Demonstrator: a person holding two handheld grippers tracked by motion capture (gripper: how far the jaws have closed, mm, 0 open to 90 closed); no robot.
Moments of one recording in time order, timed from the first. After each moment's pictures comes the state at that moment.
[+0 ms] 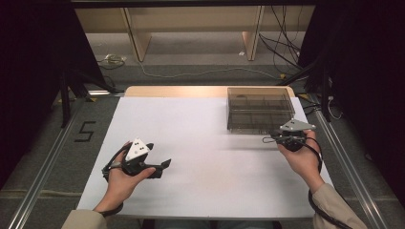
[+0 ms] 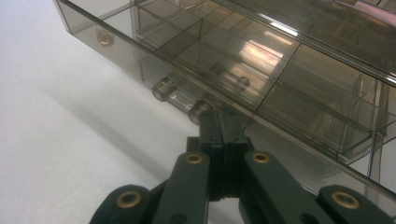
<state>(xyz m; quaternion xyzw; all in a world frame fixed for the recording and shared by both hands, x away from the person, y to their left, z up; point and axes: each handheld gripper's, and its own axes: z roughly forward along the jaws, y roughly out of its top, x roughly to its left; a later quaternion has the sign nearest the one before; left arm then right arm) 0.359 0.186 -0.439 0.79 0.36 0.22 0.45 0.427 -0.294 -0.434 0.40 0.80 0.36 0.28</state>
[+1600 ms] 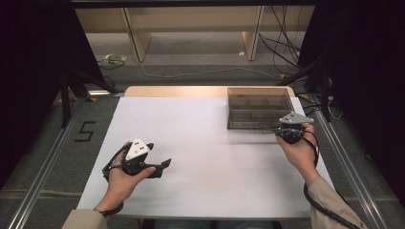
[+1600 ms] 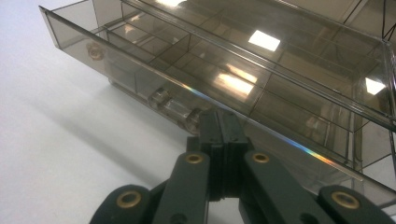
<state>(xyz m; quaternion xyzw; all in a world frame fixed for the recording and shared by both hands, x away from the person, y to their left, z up) 0.360 0.187 -0.440 0.79 0.36 0.21 0.45 0.447 -0.292 -0.430 0.41 0.78 0.37 0.30</state>
